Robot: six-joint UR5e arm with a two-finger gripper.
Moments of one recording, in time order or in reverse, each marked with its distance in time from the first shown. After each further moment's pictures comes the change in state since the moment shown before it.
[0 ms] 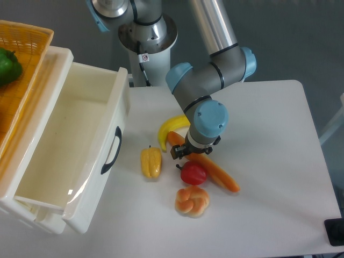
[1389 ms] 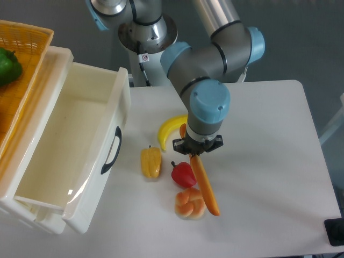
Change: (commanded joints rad) arm -0.058 0.120 0.209 -0.144 -0.006 0.403
